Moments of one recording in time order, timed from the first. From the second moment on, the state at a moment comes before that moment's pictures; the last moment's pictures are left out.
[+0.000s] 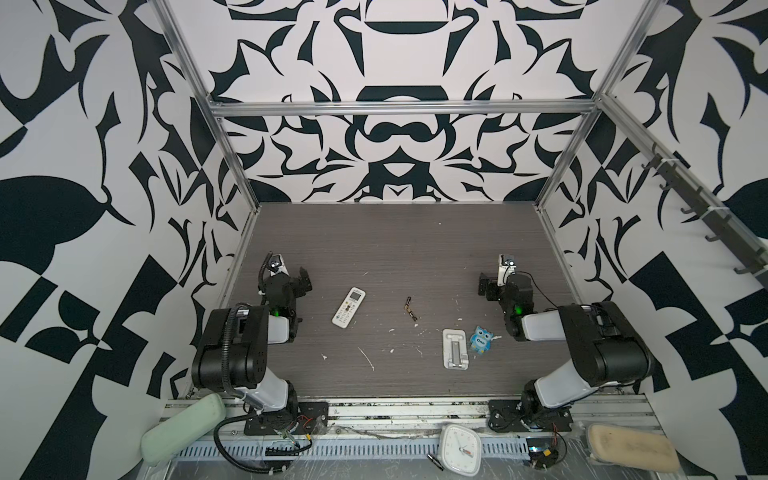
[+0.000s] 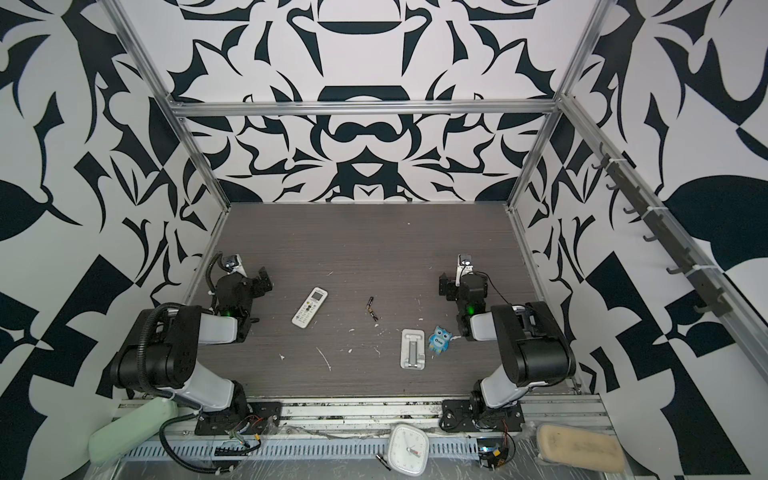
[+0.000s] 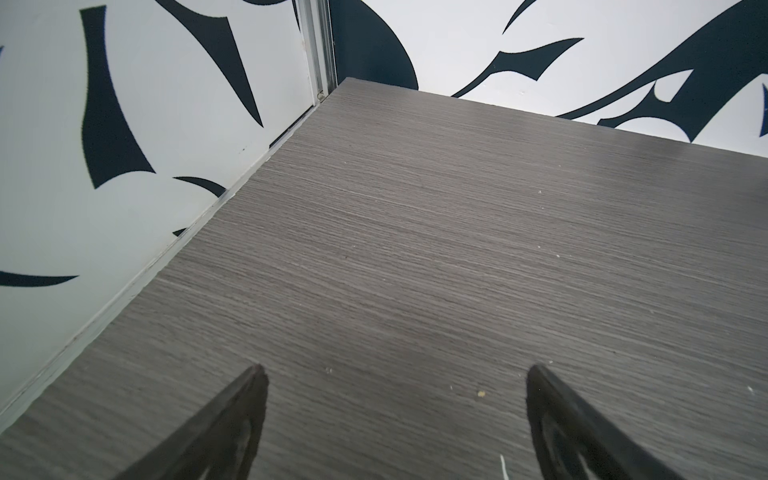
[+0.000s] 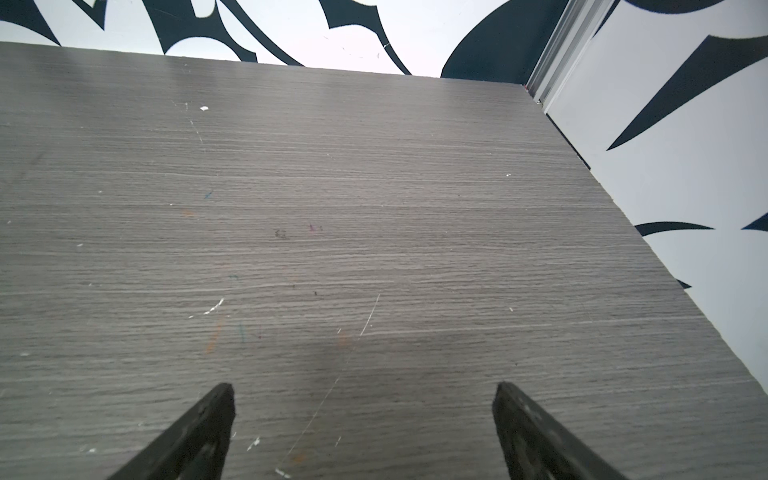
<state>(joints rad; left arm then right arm) 0.04 1.56 0.35 0.85 -0.18 -0.13 0.09 1.57 0.35 0.77 0.15 0.00</state>
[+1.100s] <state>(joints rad) -0.14 1.25 0.98 -0.38 0.11 -0.50 0.31 1.40 1.16 -0.46 0.21 0.33</state>
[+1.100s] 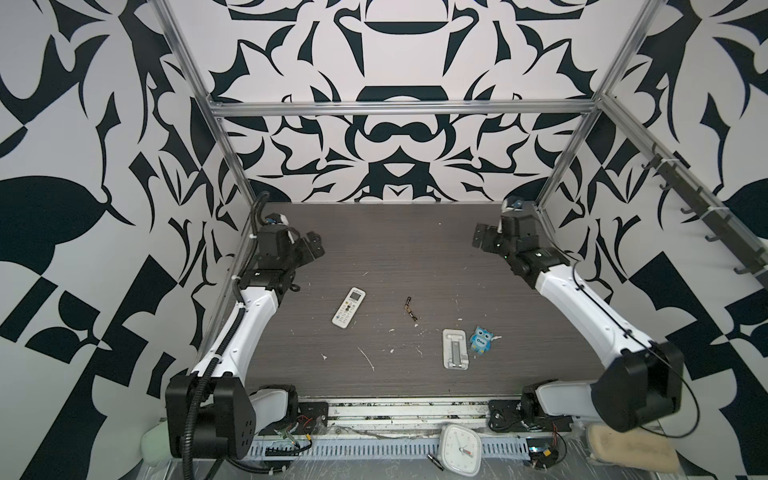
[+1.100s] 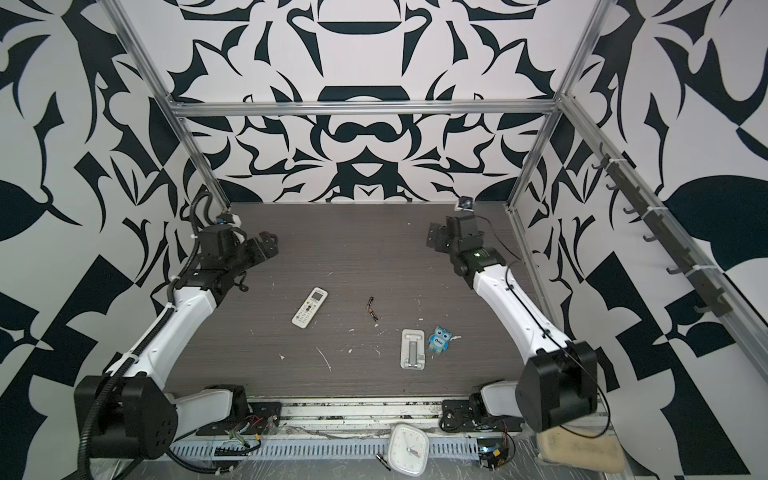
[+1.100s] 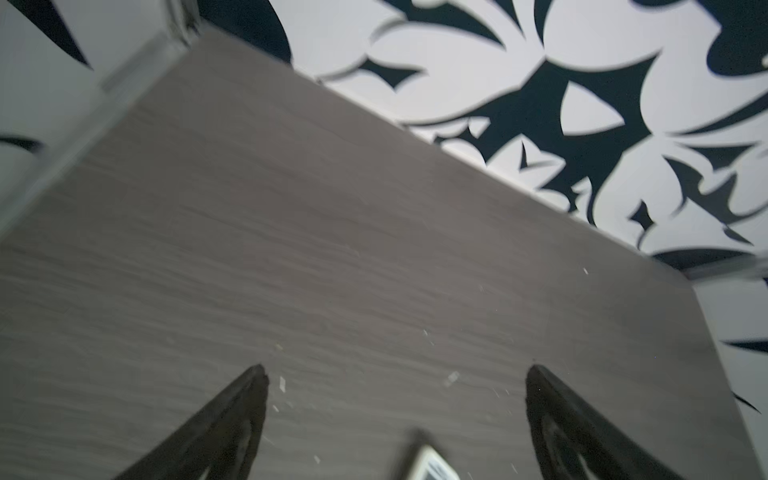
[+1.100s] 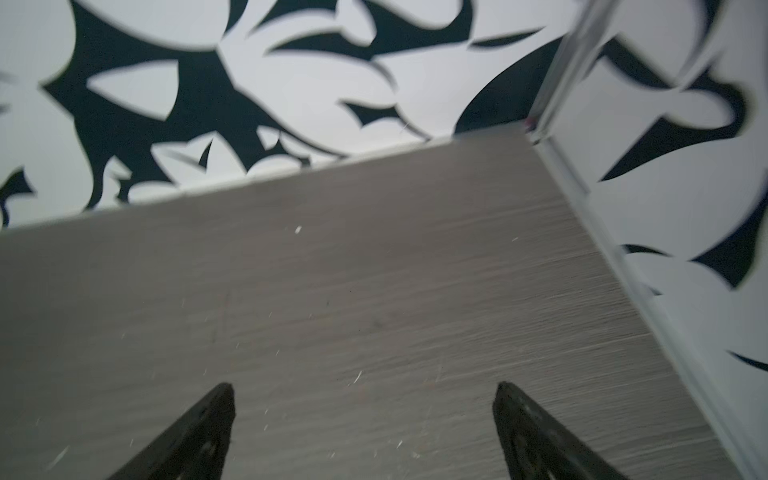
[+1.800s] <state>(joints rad) -0.47 1.71 1.25 -0.92 0.07 -0.50 0.54 1.59 1.39 -0.86 -0.02 0.15</state>
